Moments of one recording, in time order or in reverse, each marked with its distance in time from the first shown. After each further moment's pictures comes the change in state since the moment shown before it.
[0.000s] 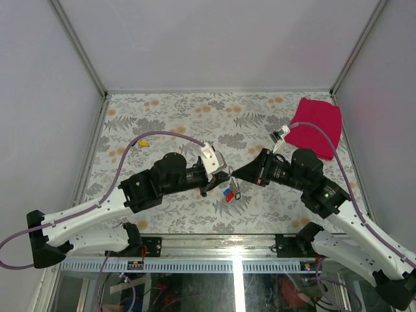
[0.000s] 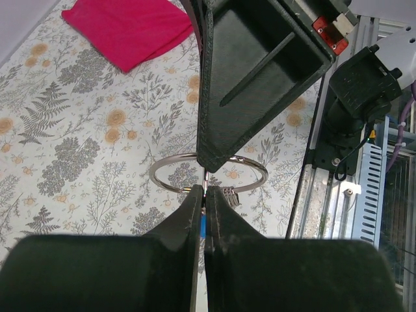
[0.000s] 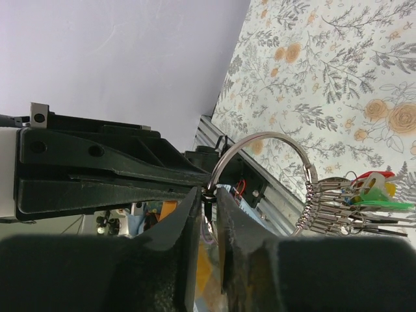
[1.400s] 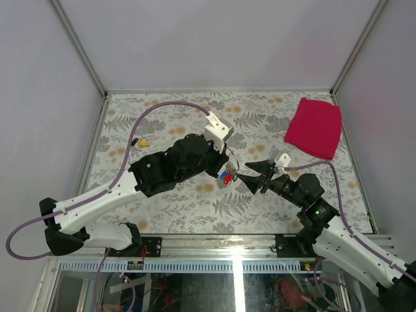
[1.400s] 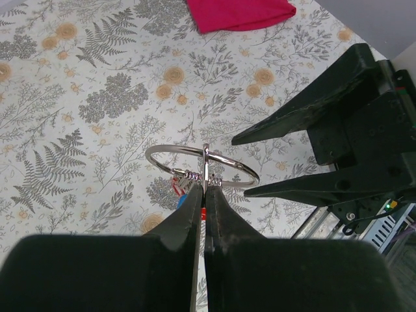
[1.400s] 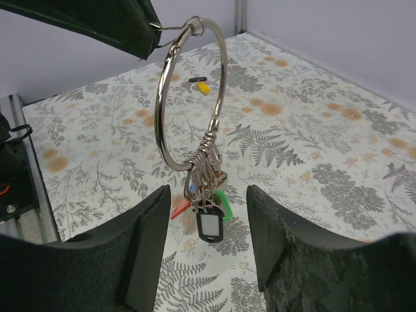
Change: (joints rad) left arm 0.000 0.222 0.372 -0.327 -0.349 -0.310; right arm 0.000 -0.192 -0.419 0.496 0.140 -0.988
